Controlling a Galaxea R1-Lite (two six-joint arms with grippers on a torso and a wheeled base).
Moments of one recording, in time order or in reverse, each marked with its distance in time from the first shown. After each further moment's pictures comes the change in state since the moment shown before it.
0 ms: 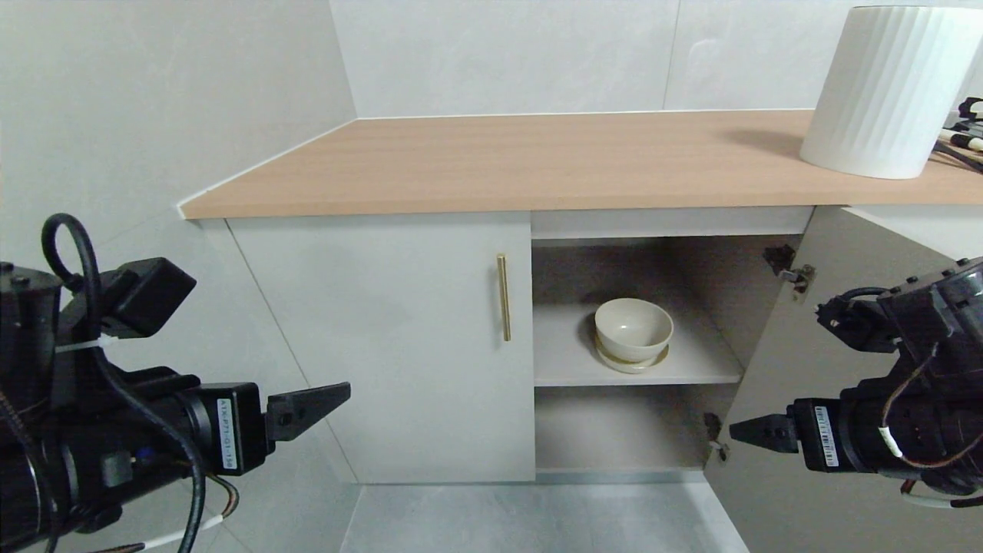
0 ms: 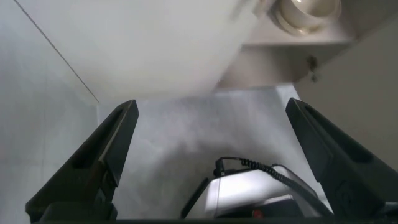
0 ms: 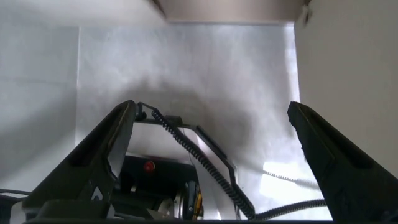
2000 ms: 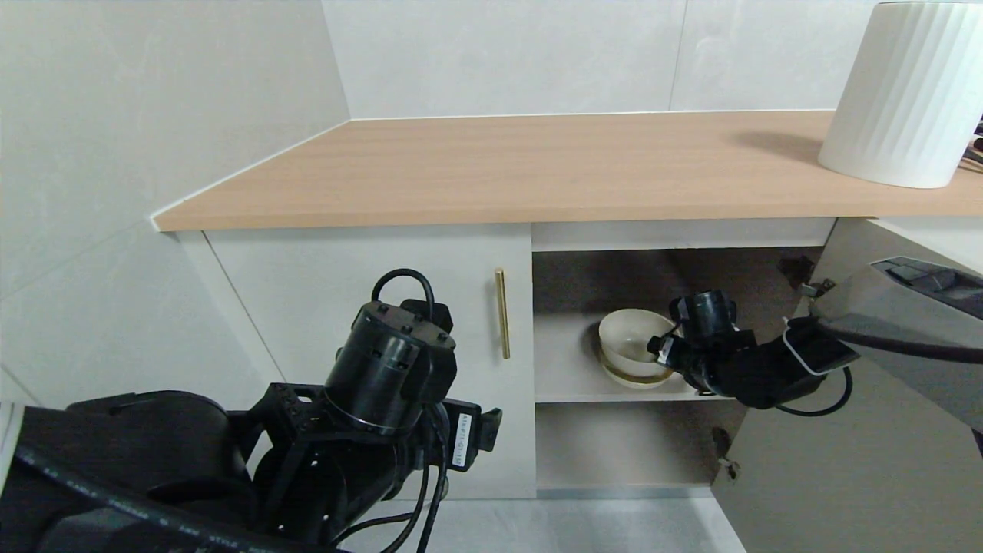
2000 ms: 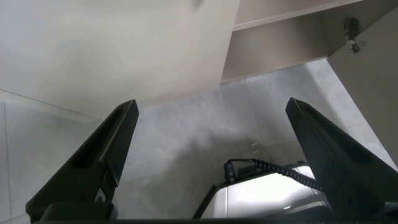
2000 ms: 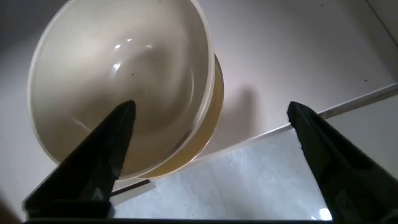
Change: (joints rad) left arm -0.306 0.498 -0.136 -0.176 0.271 -0.013; right arm -0.187 0.912 -0.405 -0.700 -0.241 0.197
